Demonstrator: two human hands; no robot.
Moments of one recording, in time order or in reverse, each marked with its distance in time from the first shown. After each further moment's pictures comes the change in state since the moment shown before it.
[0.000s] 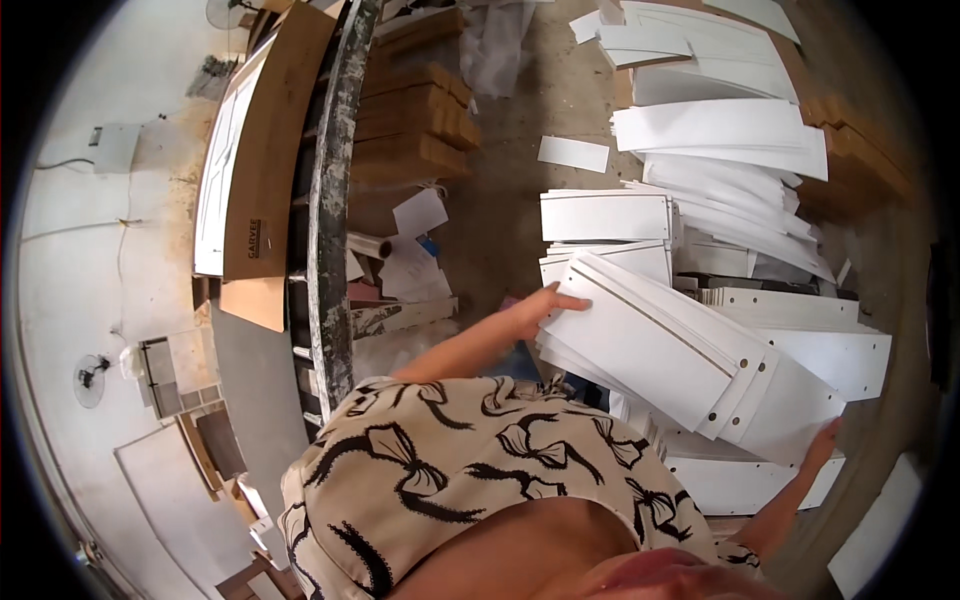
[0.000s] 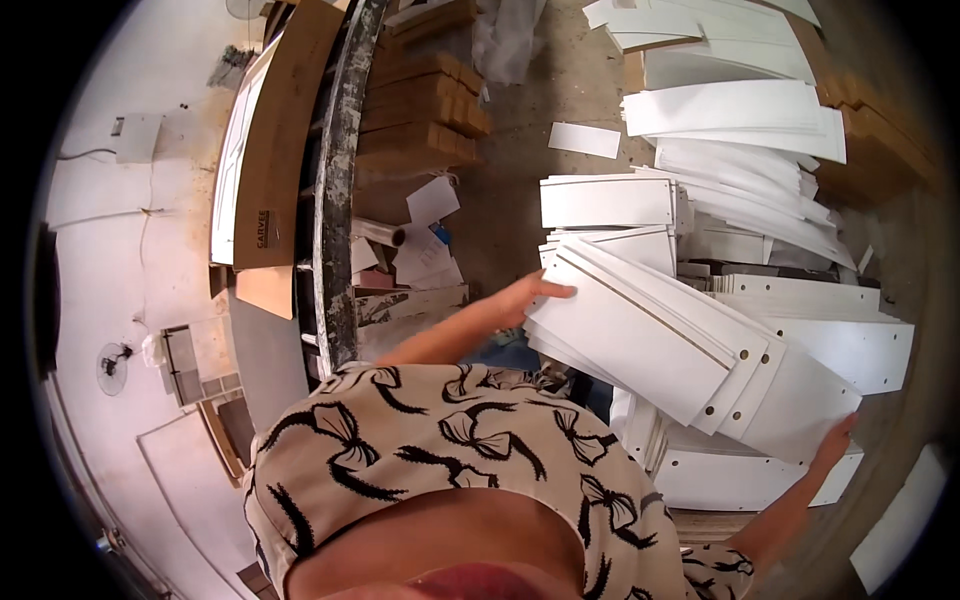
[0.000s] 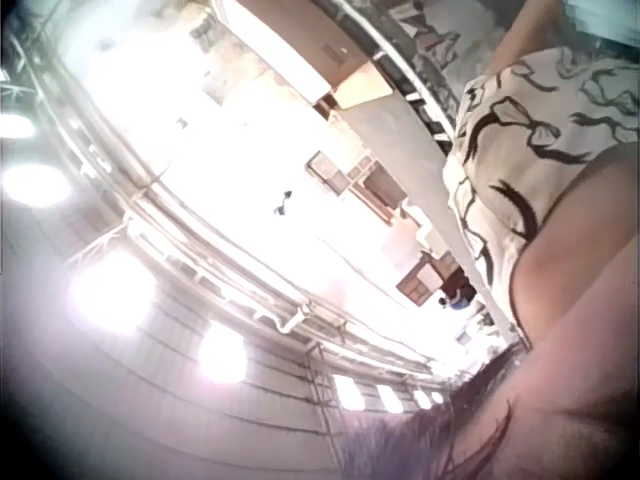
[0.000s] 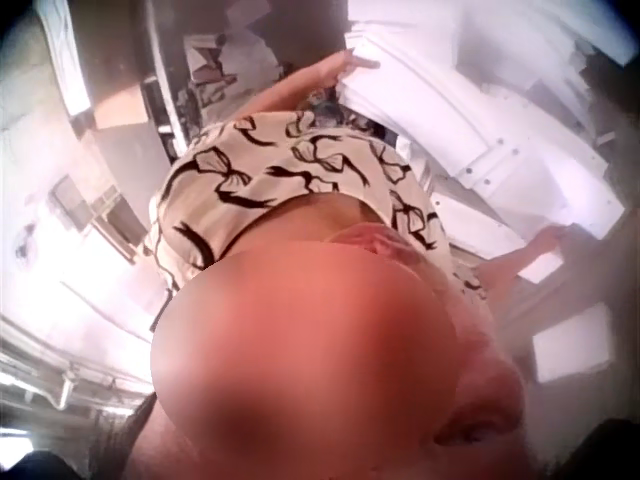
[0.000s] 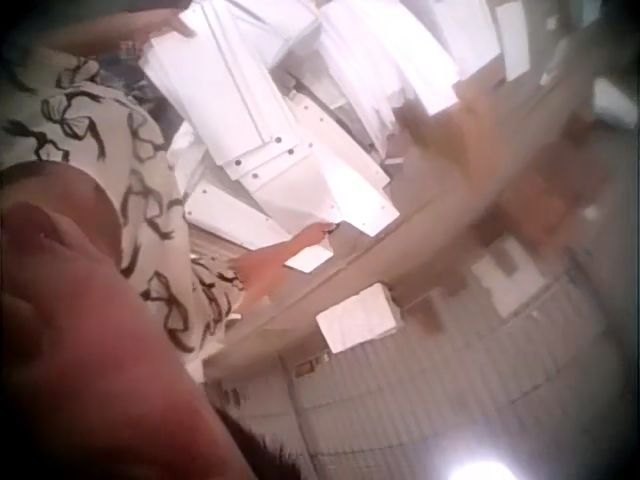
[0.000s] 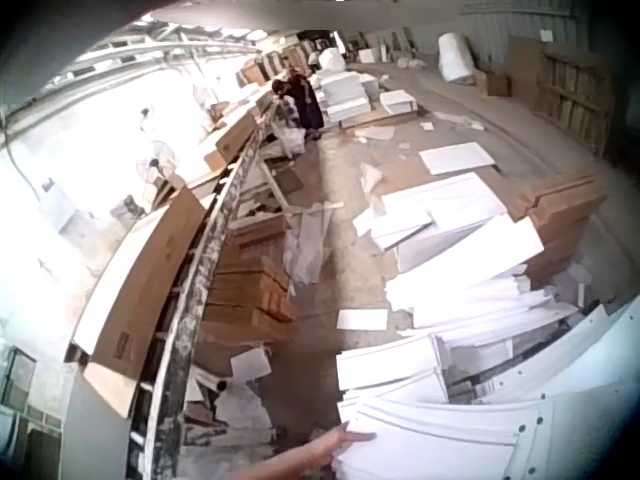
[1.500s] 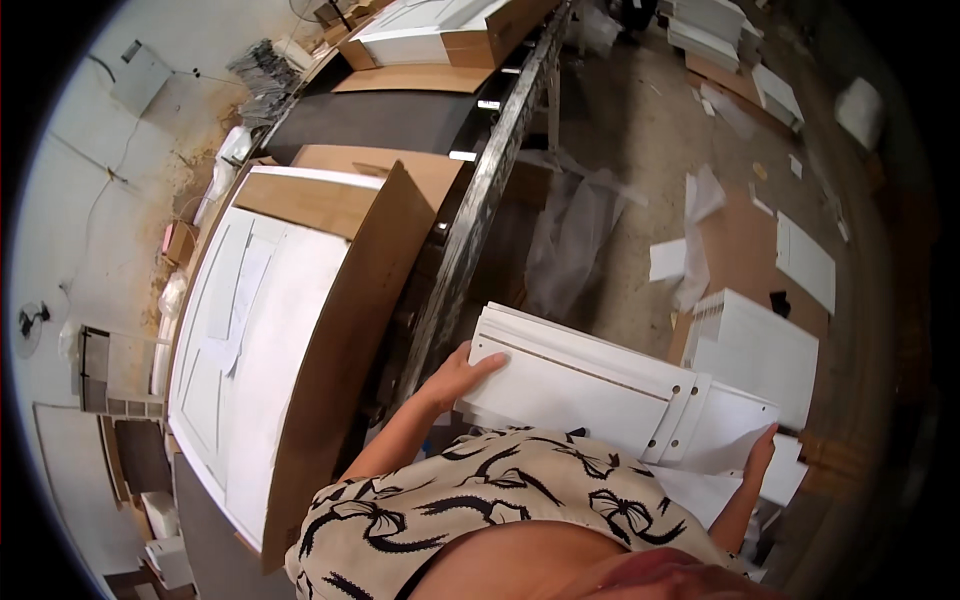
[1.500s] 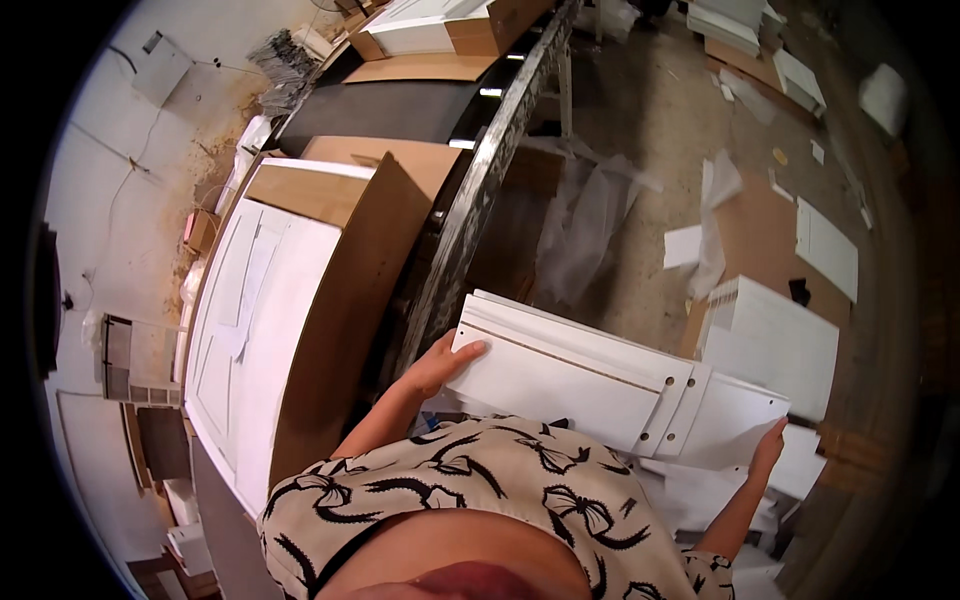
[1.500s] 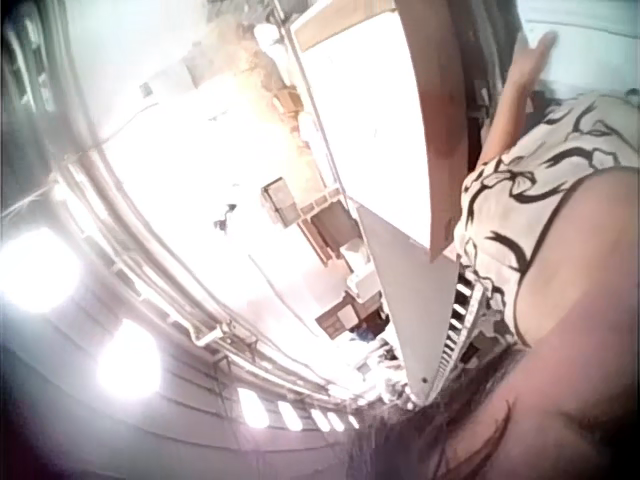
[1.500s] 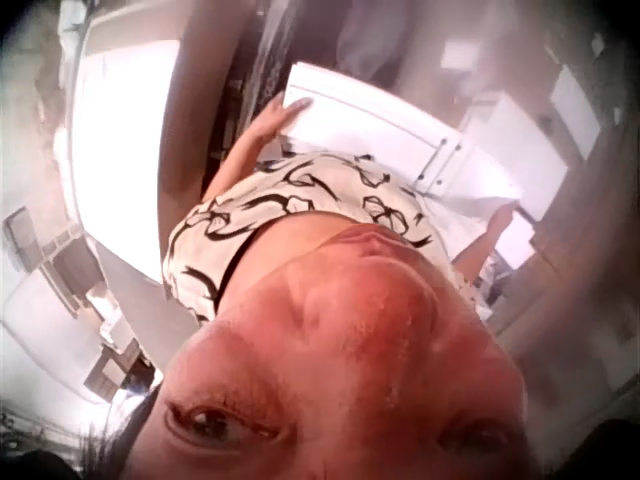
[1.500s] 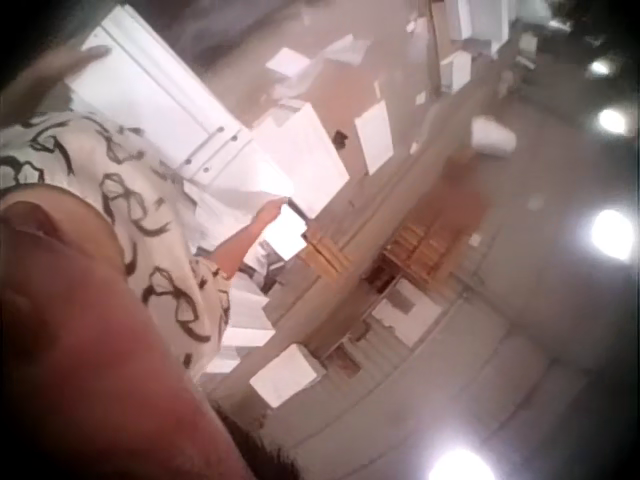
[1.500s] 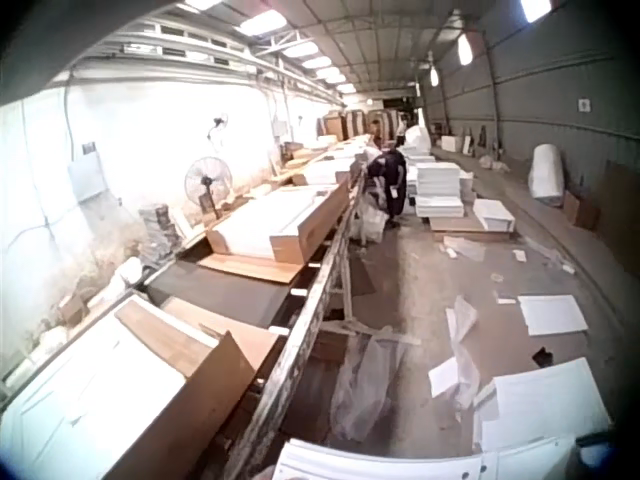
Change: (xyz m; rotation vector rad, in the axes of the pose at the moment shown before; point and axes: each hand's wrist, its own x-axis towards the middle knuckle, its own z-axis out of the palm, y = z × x) left_hand -0.013 0.559 -0.382 0.093 0.382 0.502; right_hand 0.076 -0.730 0.460 0.181 -0.395 0.077
